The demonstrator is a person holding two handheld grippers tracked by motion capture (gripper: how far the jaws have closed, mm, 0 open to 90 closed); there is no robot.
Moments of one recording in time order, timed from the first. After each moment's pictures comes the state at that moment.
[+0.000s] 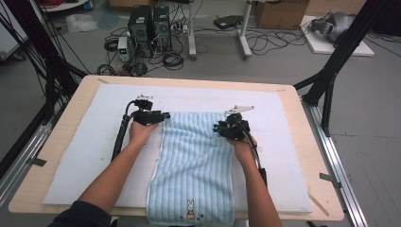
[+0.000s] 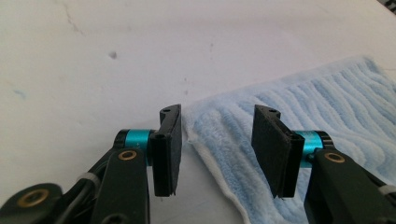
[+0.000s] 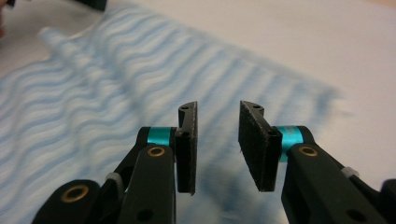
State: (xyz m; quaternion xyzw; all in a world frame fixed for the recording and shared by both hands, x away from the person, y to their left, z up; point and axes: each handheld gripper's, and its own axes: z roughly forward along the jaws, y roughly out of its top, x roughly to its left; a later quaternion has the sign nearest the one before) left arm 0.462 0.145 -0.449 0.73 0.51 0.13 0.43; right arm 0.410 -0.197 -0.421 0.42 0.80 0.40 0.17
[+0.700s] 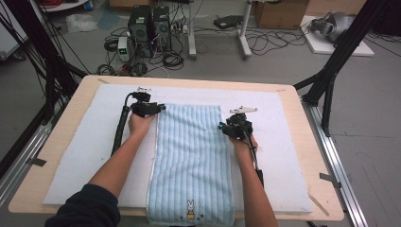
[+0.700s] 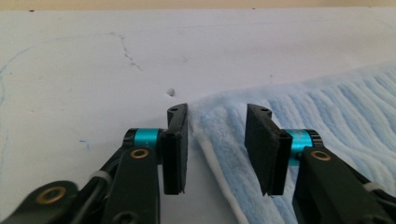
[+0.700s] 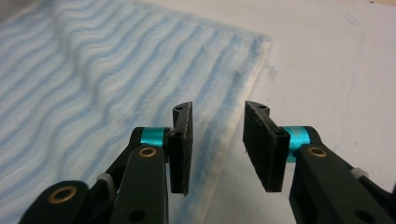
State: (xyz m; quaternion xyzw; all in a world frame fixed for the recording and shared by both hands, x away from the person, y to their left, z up) left arm 0.489 0.164 -0.444 0.71 0.53 0.16 0.43; right arm 0.421 -0.197 -0.437 0.48 0.77 0.38 0.21
